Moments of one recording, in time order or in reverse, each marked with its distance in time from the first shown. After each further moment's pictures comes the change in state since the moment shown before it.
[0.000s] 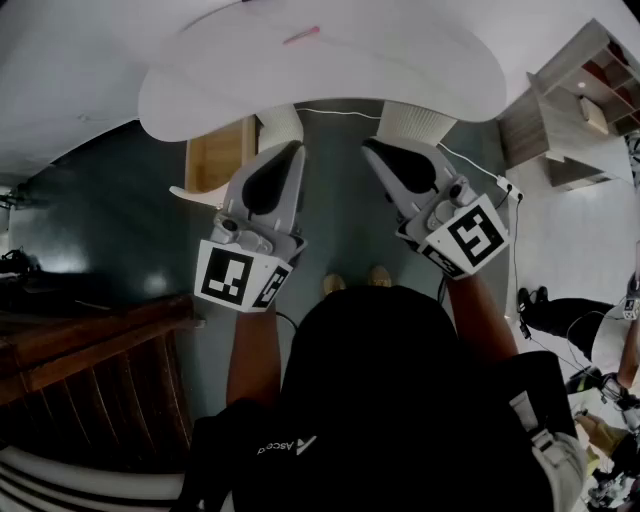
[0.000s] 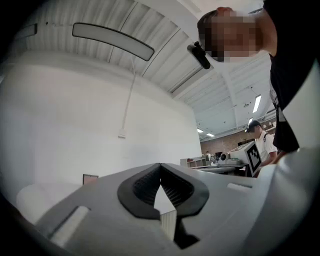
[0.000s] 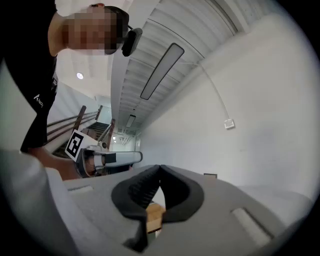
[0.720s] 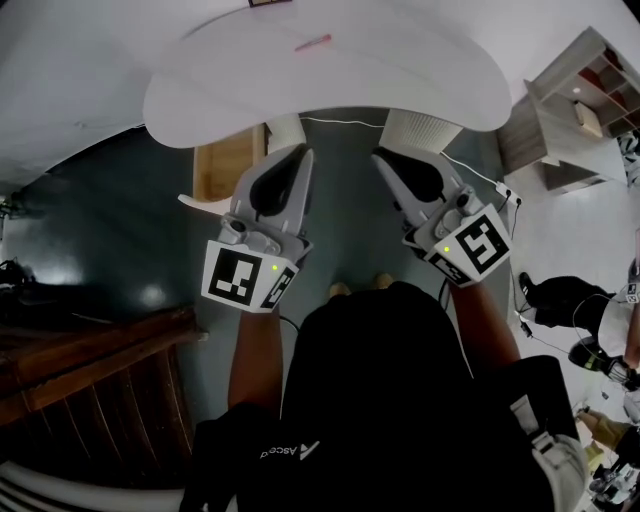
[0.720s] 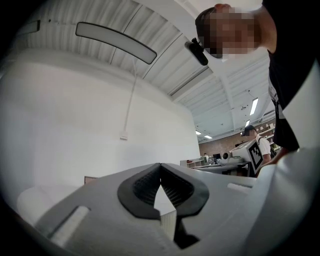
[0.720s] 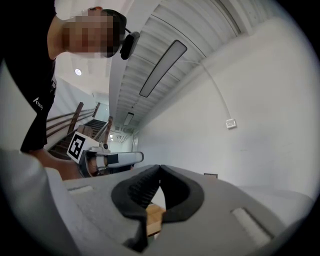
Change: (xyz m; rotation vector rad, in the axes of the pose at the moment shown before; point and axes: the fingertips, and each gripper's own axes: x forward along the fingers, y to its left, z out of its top) left arm -0.025 0.044 0.001 0.001 -0.026 -0.027; right arm 0.037 0.026 -0.005 -0.009 0.012 -0.034
